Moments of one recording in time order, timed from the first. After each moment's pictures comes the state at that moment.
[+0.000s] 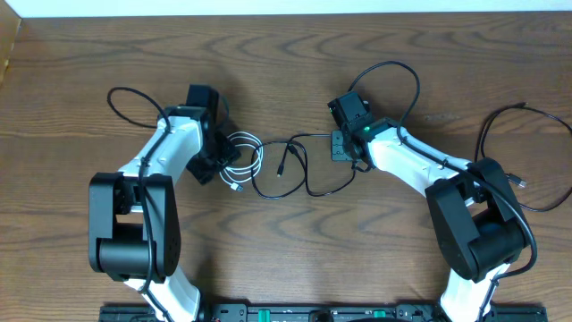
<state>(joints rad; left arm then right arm) -0.08 1.86 1.16 -0.84 0.05 -0.79 0.49 1.95 1.20 -0.45 0.13 0.49</state>
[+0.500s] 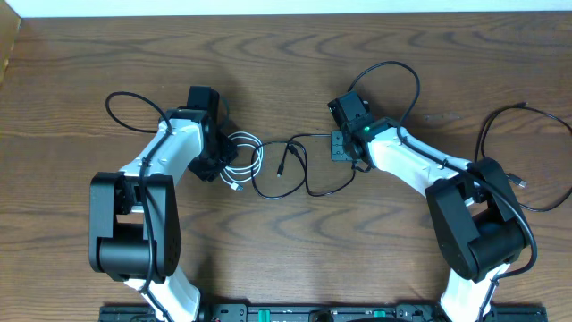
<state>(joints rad) -0.08 1.86 1.14 -0.77 0.05 -0.90 0.49 1.95 1.20 -0.45 0.13 0.49</state>
